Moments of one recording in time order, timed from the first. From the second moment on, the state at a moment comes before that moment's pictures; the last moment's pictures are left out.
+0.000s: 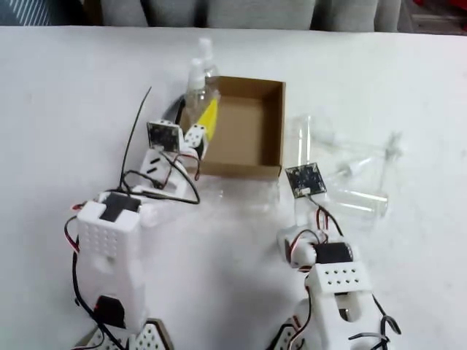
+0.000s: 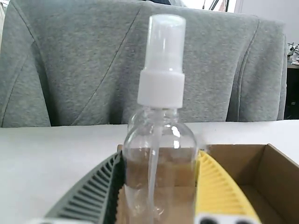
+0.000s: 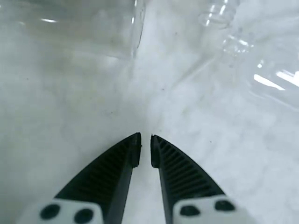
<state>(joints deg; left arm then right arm) 7.5 33.6 42.3 -67.0 7.0 -8.2 -55.2 81.1 46.5 10.3</state>
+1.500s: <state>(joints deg) 7.4 33.4 45.1 -67.1 7.2 -8.2 -55.2 81.1 46.5 10.3</state>
